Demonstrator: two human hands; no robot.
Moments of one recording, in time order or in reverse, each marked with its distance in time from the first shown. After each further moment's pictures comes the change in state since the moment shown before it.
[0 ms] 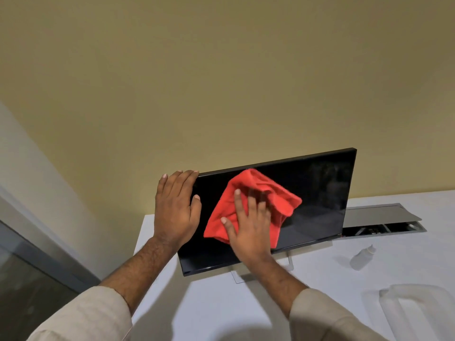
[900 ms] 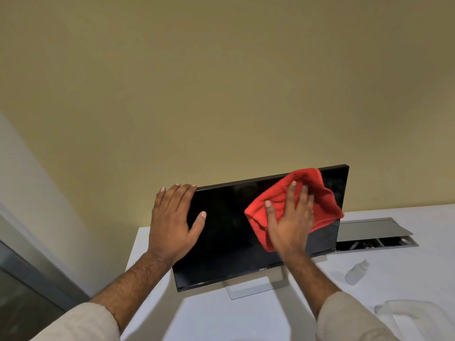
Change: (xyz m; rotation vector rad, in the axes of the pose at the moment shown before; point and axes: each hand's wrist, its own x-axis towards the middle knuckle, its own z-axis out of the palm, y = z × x) left_hand -0.003 -0.004 0.001 0.066 -0.027 0.034; right_hand 0.043 0.074 -0.044 0.006 0.200 0.338
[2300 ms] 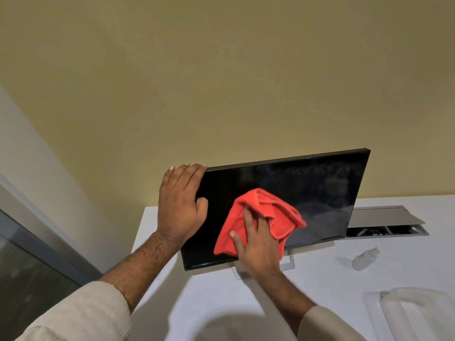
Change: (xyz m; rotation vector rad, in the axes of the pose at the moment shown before) left_hand 0.003 0.002 -0.002 -0.055 0.052 -0.006; right_hand -0.102 -0.025 0.043 -0.025 -0.226 -0.336
